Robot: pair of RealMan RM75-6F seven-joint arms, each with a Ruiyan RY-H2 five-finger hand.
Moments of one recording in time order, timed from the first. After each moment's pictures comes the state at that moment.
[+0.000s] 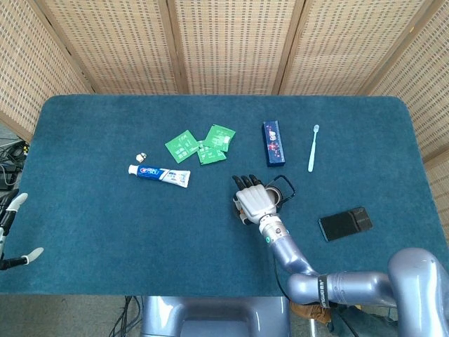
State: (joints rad) left arm -0.07 -0.95 -0.02 -1.76 1.52 1.48 -0.06; right arm 1.03 -1.63 0.15 -1.59 -0.58 1.02 -0.72
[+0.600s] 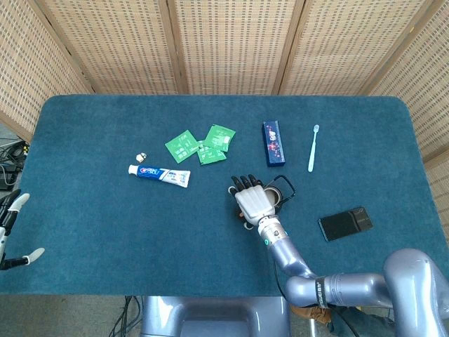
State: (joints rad) left arm -0.07 -0.95 -0.01 -1.76 1.52 1.48 -0.06; right arm 1.01 -1.61 0.14 -1.63 -0.62 1.05 -0.74
